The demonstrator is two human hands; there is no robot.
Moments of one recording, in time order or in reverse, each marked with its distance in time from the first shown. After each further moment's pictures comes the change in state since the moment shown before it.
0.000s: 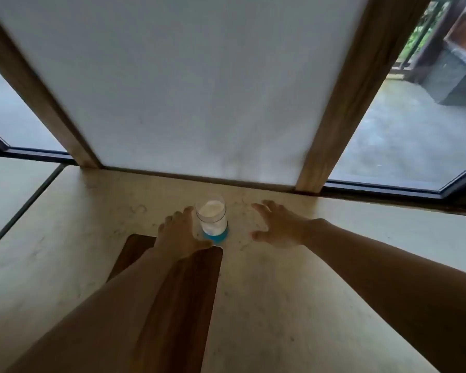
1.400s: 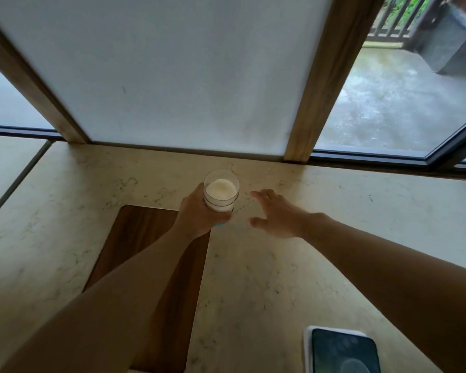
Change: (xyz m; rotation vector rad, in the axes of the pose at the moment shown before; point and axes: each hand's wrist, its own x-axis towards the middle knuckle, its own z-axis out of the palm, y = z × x) left_hand -0.050 0.057 0.024 -0.549 0.087 0.136; right_hand -0.055 0.014 0.045 0.121 0.072 -0.006
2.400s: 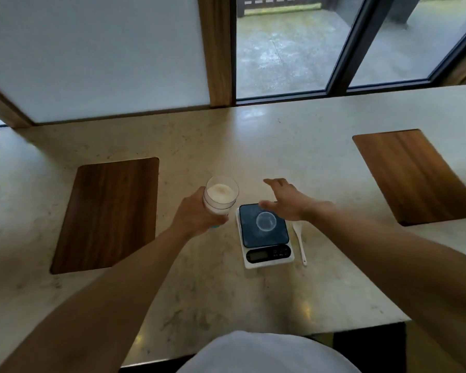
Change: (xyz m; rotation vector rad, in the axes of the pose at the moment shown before) left_hand -0.245 0.068 0.093 0.141 -0.285 0.015; right_hand -0.291 0.080 0.093 0.226 0.098 0.301
